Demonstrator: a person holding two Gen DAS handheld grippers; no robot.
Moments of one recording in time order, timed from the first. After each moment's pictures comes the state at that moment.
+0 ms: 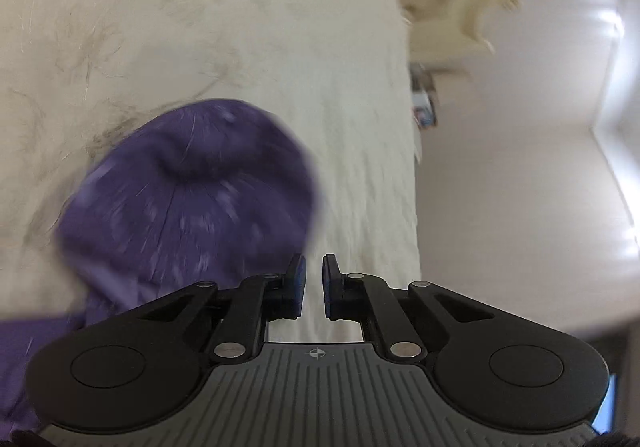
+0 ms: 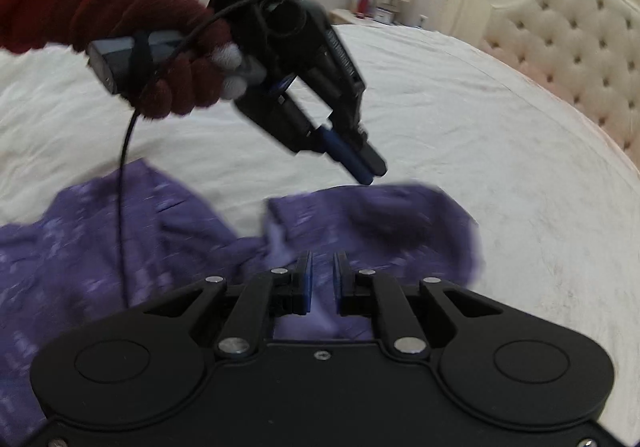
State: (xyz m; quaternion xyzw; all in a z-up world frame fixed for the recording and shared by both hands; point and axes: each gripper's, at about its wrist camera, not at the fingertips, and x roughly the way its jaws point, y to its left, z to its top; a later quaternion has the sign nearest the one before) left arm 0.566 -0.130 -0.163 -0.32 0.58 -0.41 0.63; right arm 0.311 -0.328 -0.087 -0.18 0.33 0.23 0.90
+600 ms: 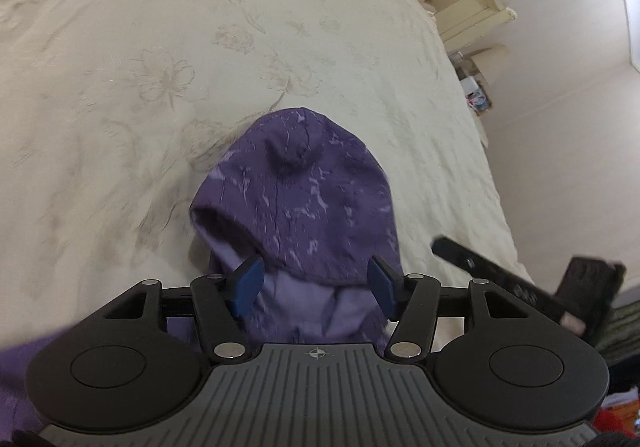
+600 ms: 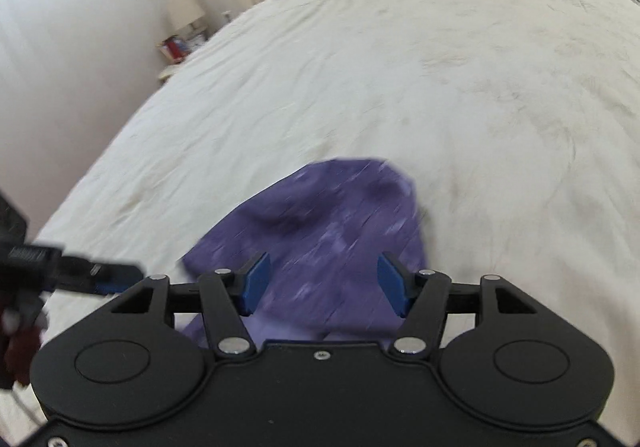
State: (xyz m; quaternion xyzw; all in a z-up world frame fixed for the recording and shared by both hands) left arm 0.541 -0.112 -0.177 -0.19 0.55 -0.36 0.73; right arm 0.387 -0.436 -0.136 0.18 0.39 0.03 0.90
